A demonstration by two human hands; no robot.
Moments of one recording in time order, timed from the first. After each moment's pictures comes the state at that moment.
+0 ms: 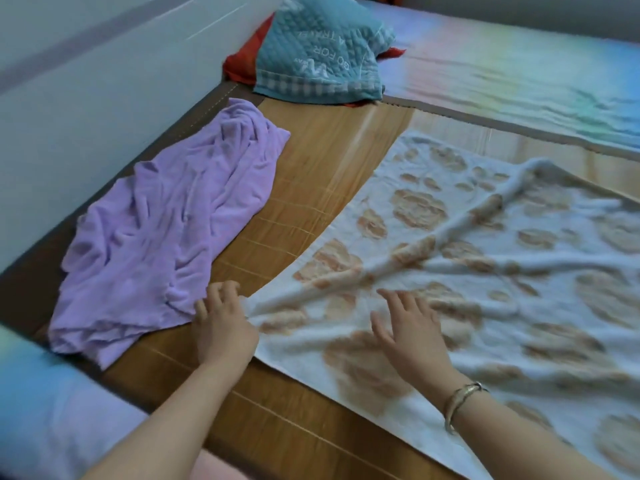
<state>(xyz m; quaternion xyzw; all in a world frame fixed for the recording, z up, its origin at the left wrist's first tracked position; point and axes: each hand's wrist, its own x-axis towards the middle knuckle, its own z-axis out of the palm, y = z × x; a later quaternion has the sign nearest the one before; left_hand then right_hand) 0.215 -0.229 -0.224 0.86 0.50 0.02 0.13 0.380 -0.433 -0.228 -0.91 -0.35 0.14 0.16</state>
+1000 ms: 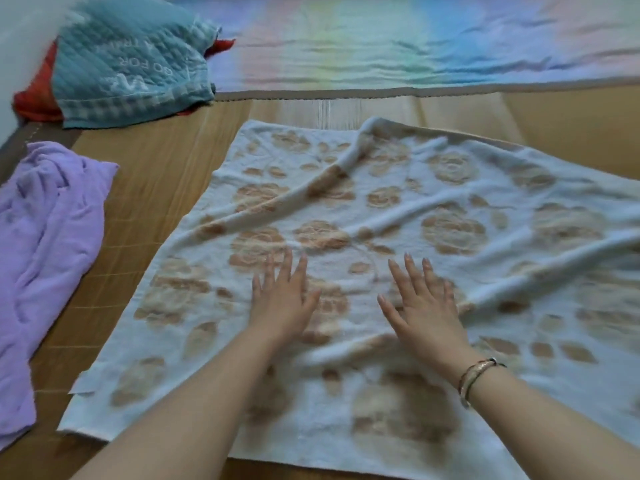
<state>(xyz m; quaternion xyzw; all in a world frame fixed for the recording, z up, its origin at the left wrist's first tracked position) 0.438 -0.388 -0.244 0.96 0.16 -0.17 0.14 0.489 -0.612 -0.251 -0.96 -0.20 0.16 0.11</state>
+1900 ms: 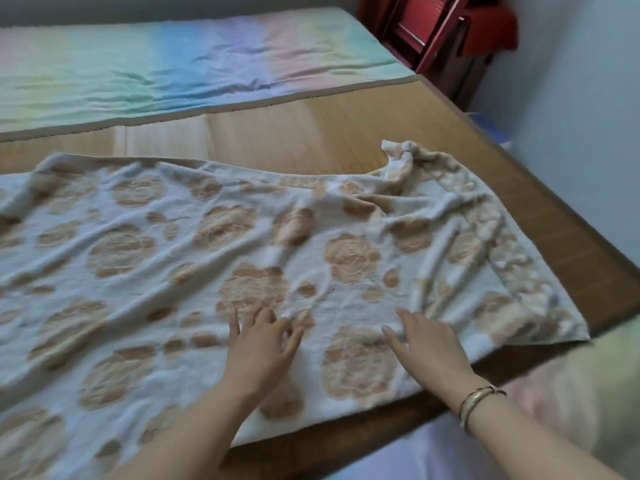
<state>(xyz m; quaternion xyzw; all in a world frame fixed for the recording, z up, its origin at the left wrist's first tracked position) 0.473 -0.887 -0.215 0.97 -0.03 -0.16 0.15 0.467 -1.143 -0.203 -0.98 0.01 0.19 0.01</state>
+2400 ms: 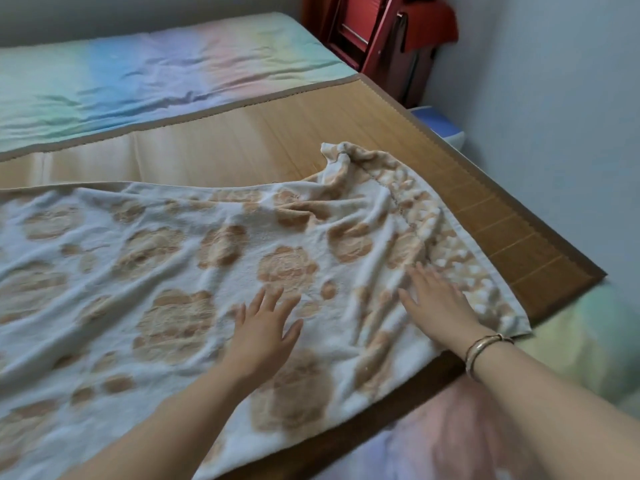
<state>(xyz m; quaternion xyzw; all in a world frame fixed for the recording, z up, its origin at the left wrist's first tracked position) 0.521 -1.002 -0.211 0.96 -0.11 -0.19 0.19 0.519 -1.285 -0.196 -0.97 0.07 0.19 0.09</state>
